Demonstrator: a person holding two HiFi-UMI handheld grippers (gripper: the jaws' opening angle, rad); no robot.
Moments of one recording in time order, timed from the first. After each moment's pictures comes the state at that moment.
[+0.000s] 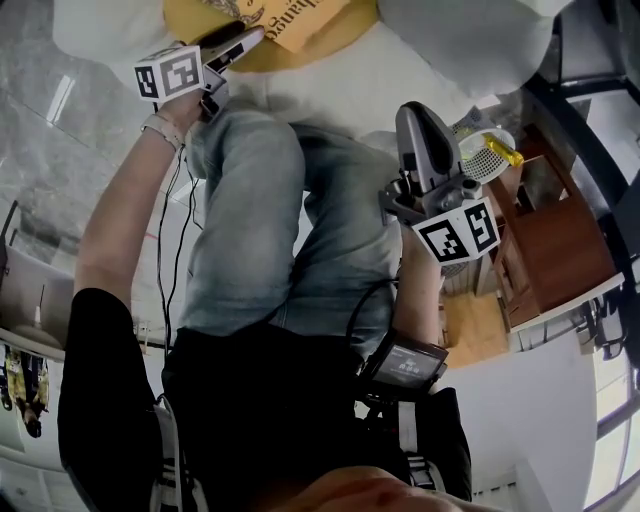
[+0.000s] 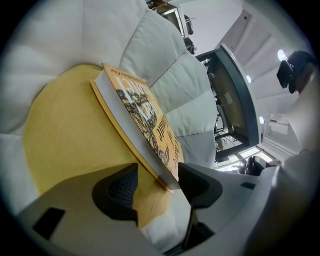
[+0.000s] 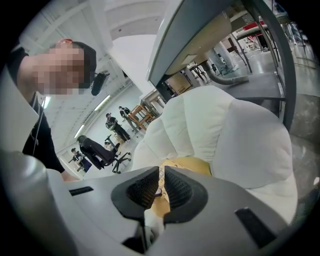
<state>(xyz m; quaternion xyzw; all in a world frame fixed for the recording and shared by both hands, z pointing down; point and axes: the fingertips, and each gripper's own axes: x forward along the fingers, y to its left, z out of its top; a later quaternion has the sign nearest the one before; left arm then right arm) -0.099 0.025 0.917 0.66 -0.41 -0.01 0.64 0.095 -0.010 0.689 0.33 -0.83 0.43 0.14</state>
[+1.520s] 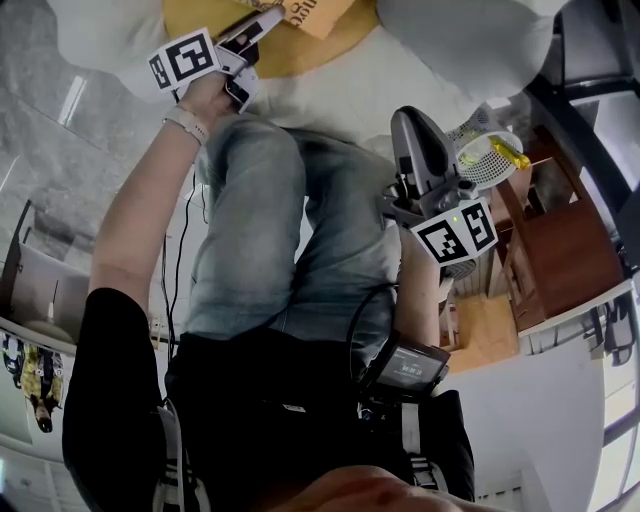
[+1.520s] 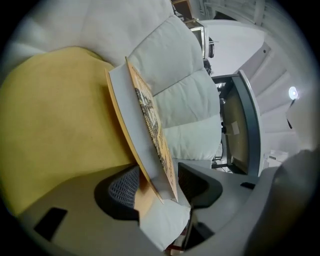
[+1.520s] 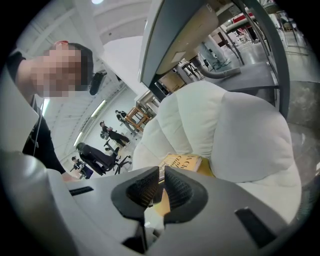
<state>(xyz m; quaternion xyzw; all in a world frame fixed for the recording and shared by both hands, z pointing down) -0.096 -0.029 0.897 0.58 -0.43 -0.14 0.68 0.090 -0.005 0.695 0.33 -0.81 0.47 0.13</state>
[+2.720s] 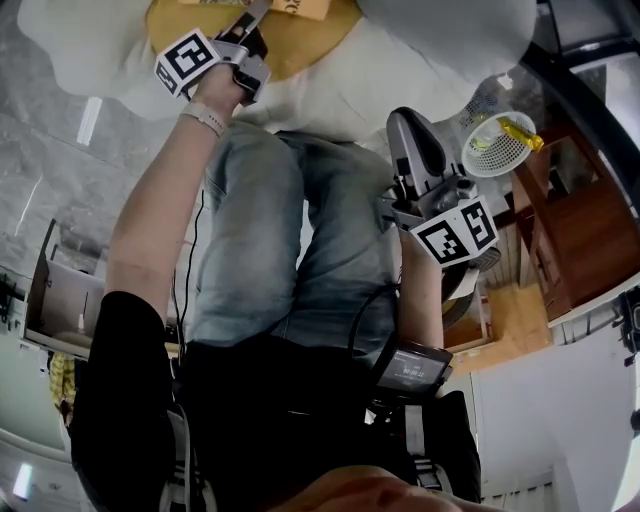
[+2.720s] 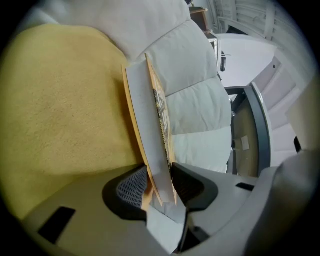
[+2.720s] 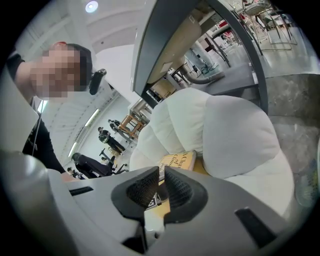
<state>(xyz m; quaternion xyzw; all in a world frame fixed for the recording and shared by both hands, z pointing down) -0.060 -0.065 0.918 0.51 -0.47 -0.19 0.70 0.141 -0.004 0.695 0.37 -0.78 0.49 0.09</state>
